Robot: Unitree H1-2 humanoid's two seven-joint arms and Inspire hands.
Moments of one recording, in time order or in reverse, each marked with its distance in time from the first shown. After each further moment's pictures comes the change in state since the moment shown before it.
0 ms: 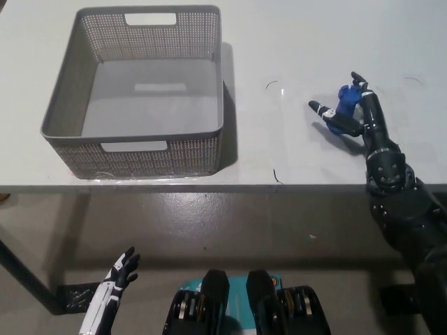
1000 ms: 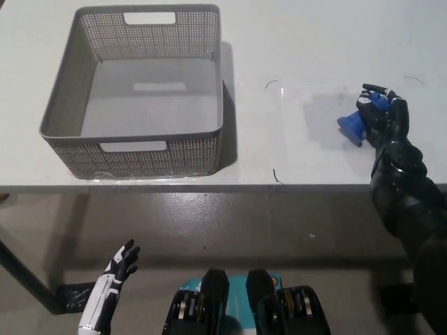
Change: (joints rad) left_arm -0.025 0.001 0.005 0.001 -0.001 -0.004 -0.003; right_arm -0.060 0.005 -0.256 0.060 0.252 0.043 -0.059
